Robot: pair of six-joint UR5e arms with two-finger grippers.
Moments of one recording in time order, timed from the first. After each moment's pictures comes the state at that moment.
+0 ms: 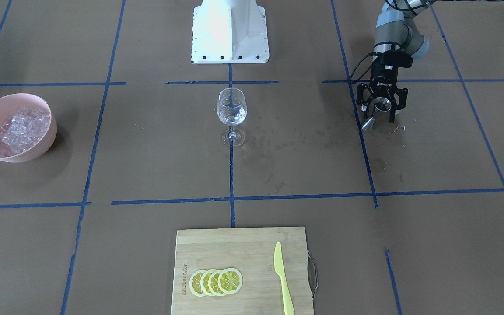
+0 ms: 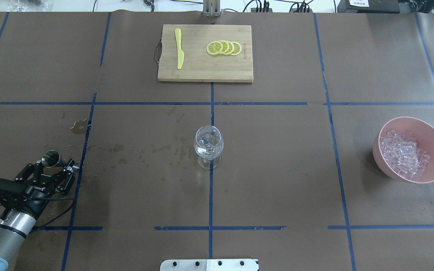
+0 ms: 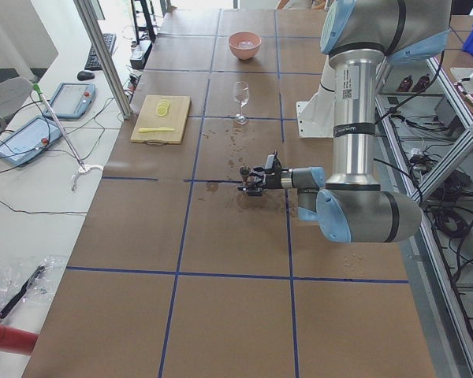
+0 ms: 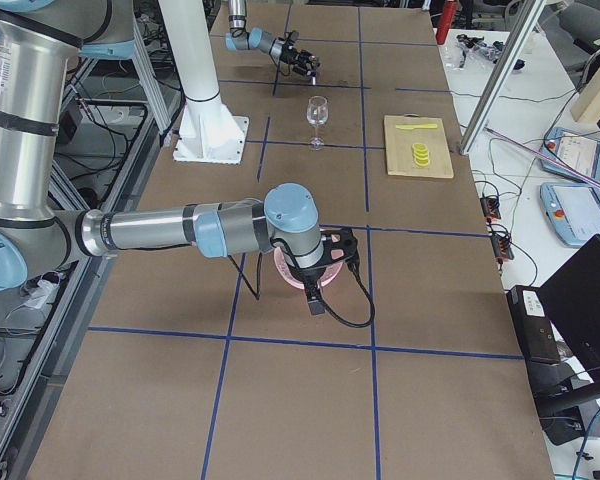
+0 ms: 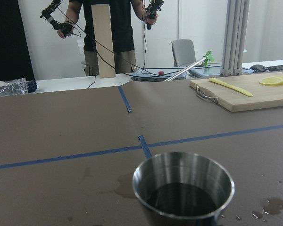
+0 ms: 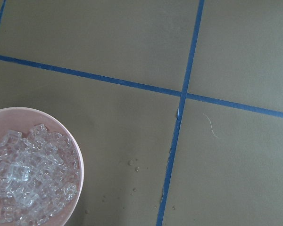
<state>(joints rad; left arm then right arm) -0.06 -1.45 -1.54 -3.01 -0.46 -0.99 1.60 -1.81 1.95 -1.48 2.36 -0.06</state>
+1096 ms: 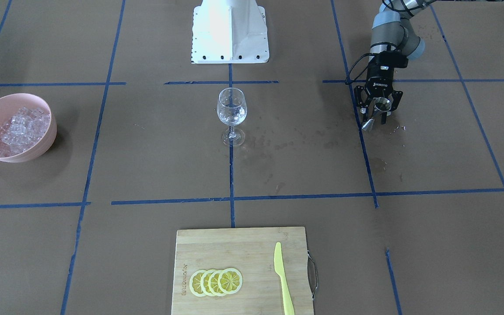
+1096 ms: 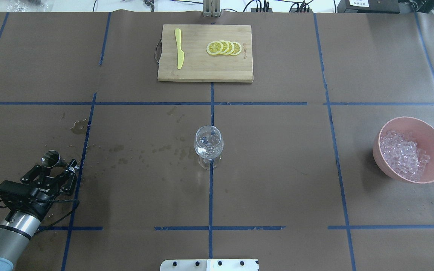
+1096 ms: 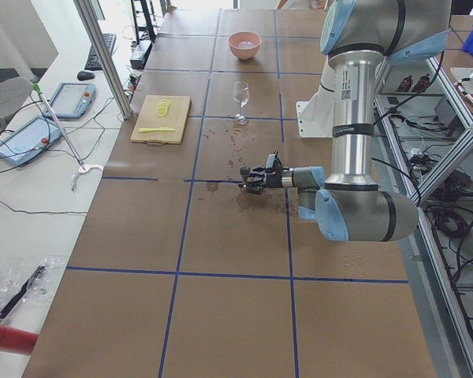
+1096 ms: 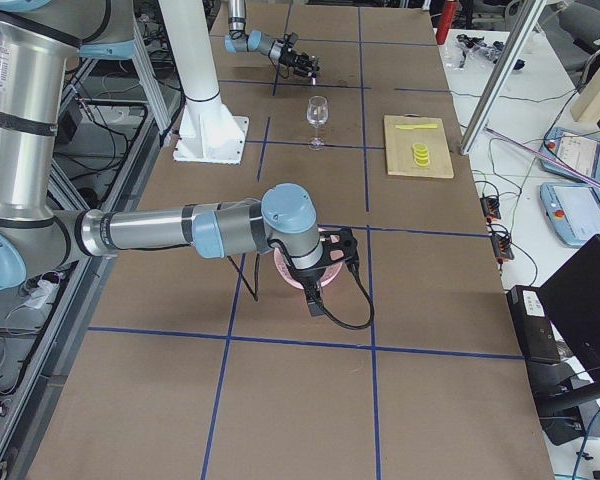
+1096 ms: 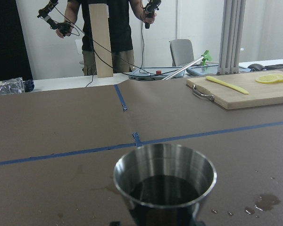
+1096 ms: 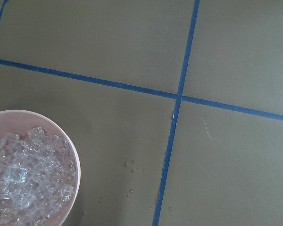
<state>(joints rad) -0.05 -1.47 -1.53 -3.02 -0.45 -0.99 1.62 -1.81 1.95 -1.48 2.36 -0.06</state>
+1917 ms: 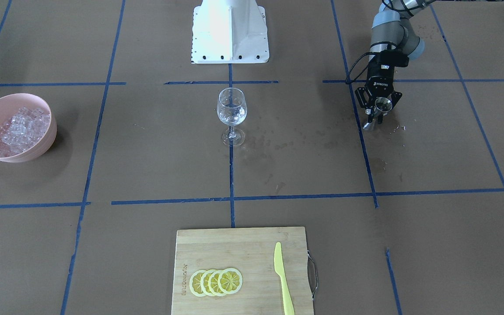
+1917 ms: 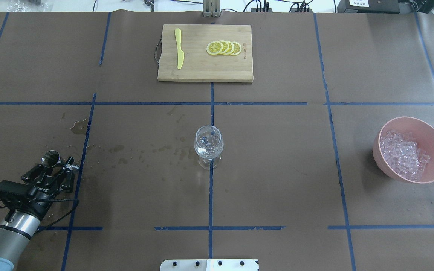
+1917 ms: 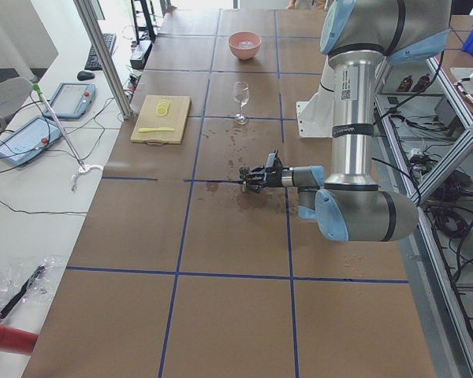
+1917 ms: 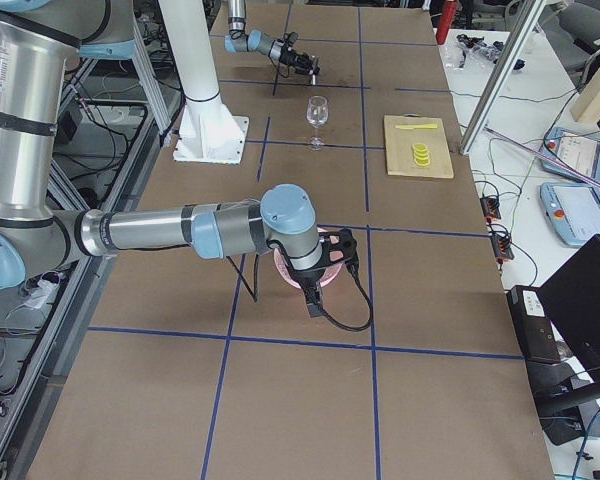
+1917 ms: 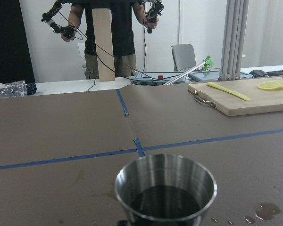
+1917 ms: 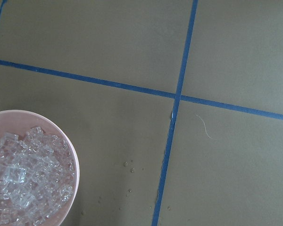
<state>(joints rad) -0.05 -1.47 -1.53 -3.02 -0.43 -0.99 1.62 -1.81 1.95 -1.49 2.36 -0.06</state>
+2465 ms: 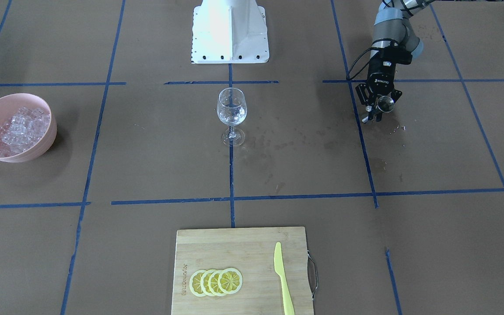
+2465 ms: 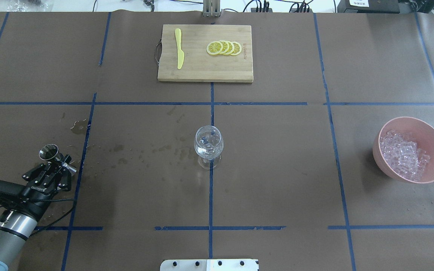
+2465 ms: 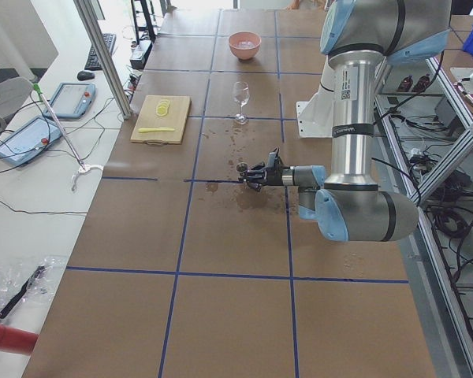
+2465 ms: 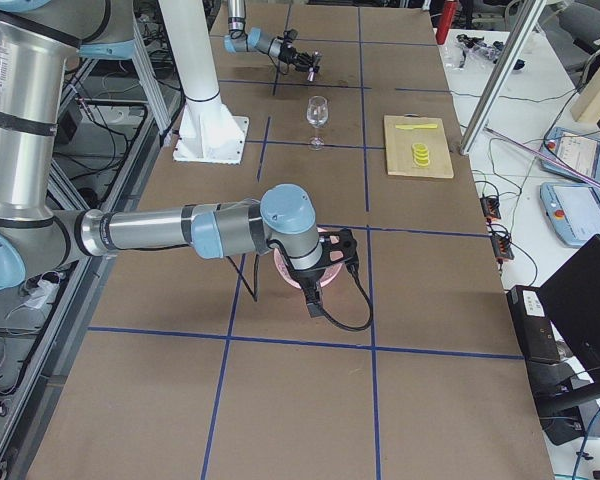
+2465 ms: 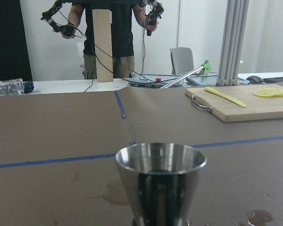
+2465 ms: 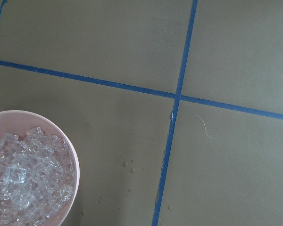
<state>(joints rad) -0.05 -1.47 -1.54 -3.12 -0.43 -0.96 1.62 -1.81 1.95 -1.49 2.36 -0.06</state>
